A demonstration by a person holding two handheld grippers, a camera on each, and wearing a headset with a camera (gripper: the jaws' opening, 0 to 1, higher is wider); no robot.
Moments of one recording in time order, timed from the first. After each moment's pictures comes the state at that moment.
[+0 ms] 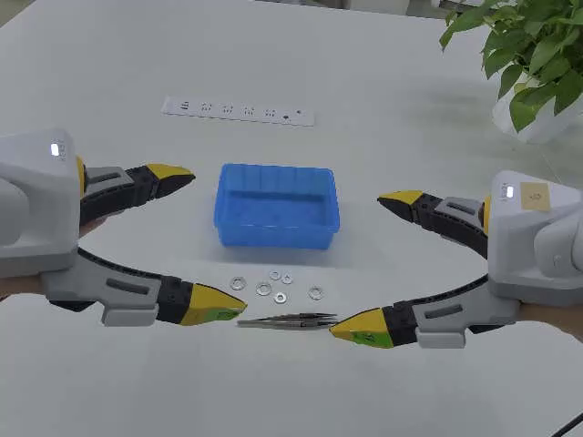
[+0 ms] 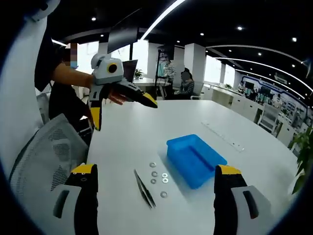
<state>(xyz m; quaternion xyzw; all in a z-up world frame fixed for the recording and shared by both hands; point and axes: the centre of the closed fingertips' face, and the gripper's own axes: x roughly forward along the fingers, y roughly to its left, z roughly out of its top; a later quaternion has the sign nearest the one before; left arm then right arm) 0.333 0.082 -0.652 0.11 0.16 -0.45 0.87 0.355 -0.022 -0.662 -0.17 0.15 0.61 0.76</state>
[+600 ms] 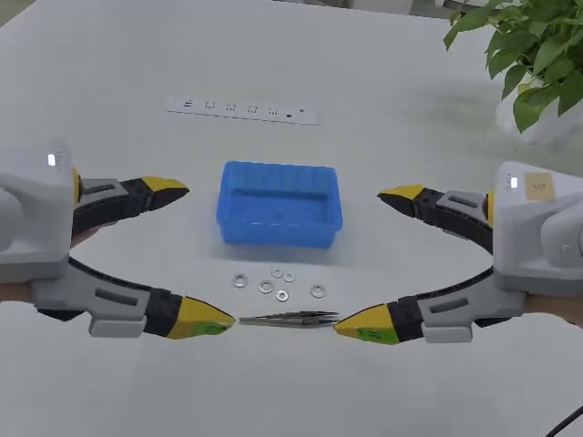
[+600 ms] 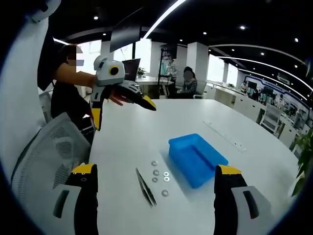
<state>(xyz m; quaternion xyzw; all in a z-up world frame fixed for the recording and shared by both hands) 0.329 0.084 -0.657 0.10 0.17 -0.45 0.87 0.354 -0.022 -0.662 -0.17 0.15 0.62 0.75</state>
